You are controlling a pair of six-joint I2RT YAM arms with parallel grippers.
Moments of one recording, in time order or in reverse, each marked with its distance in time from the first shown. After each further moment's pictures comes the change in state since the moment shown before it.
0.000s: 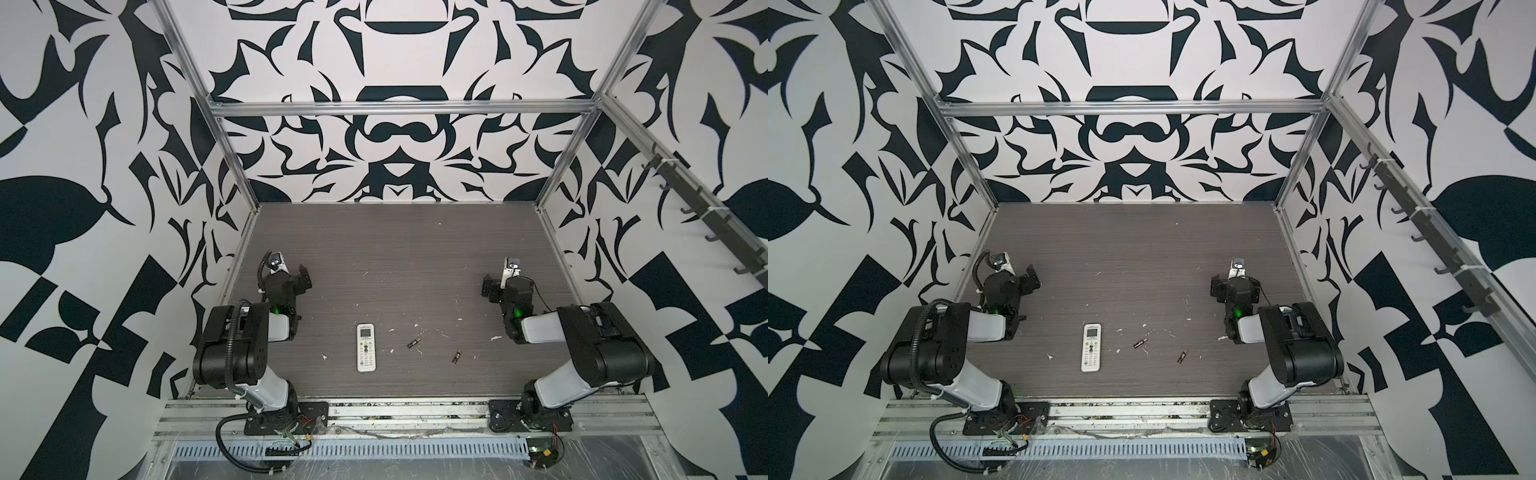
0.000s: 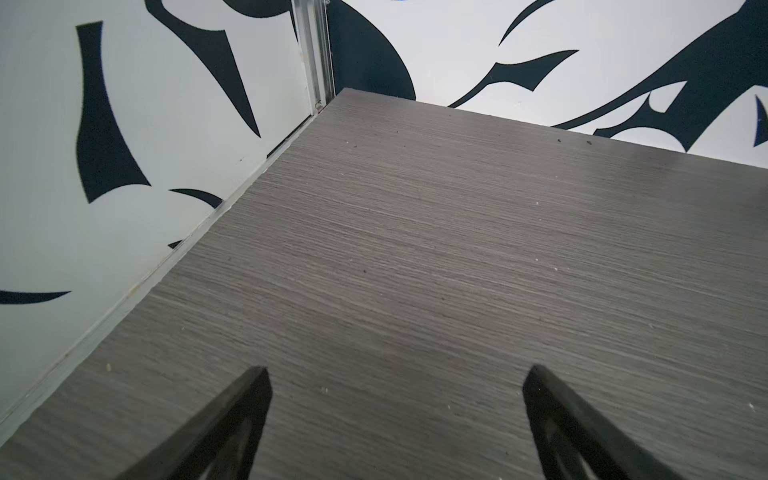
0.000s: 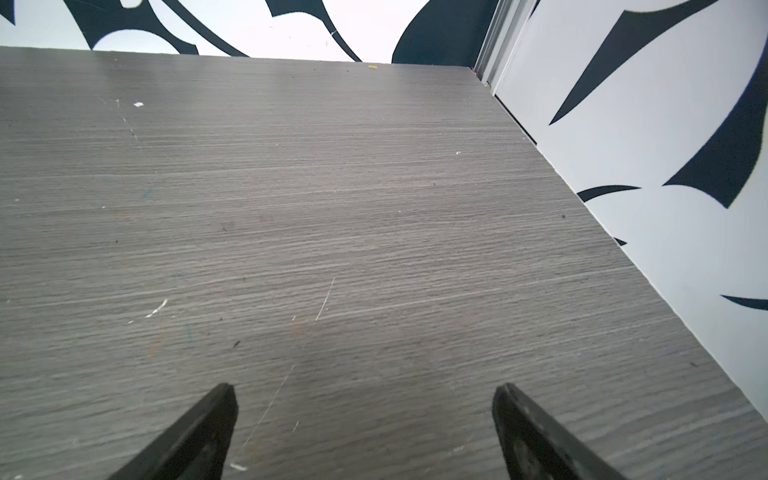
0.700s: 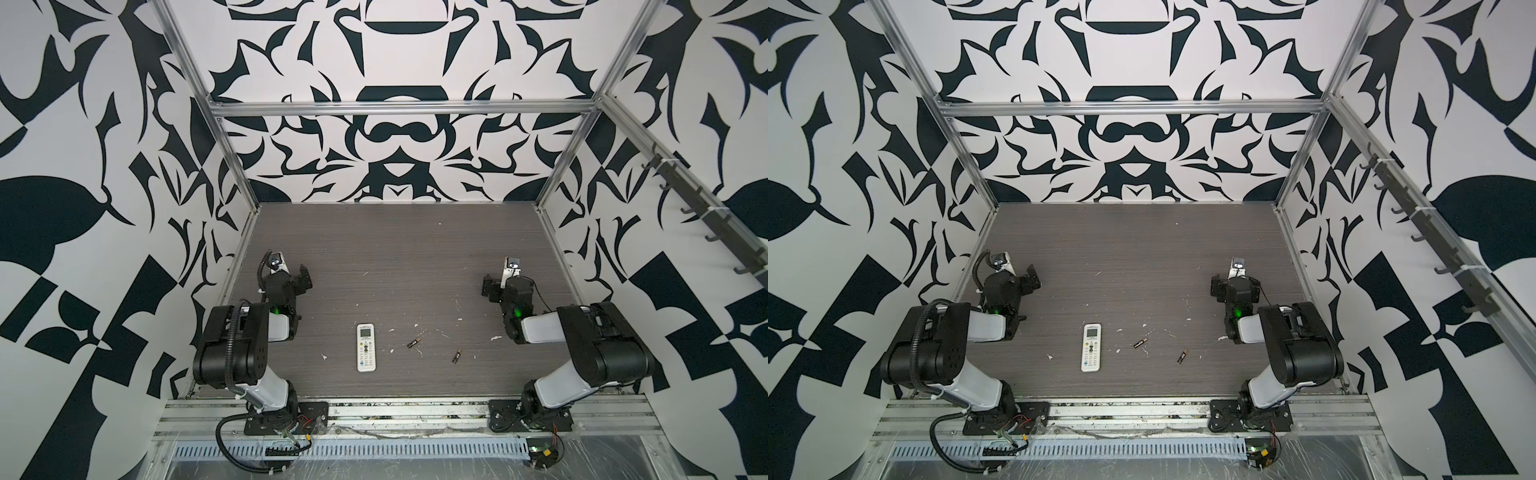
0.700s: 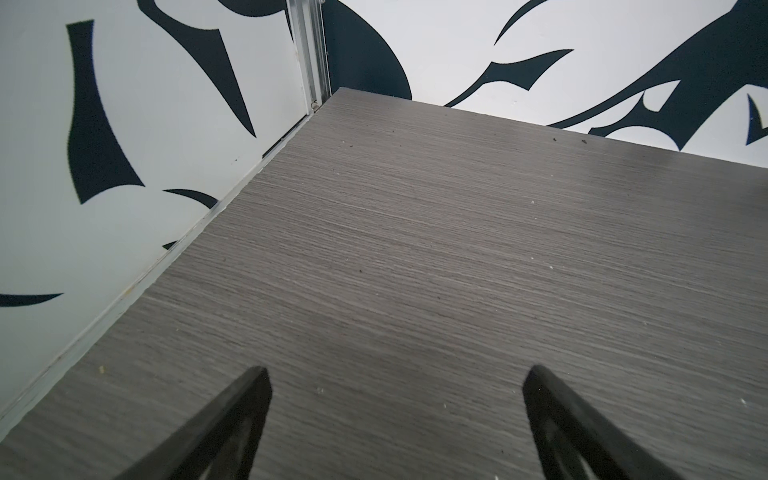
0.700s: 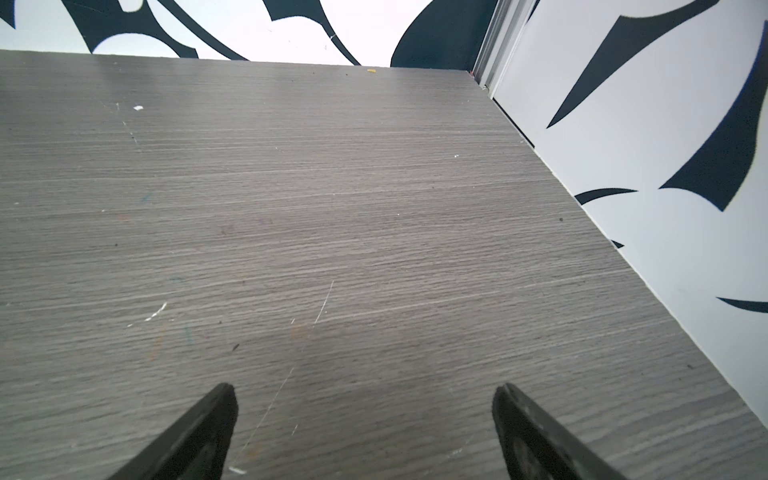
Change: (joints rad) left arm 0.000 0.000 0.000 0.000 0.008 0.000; right arm 0.000 0.000 0.000 0.007 0.003 -0.003
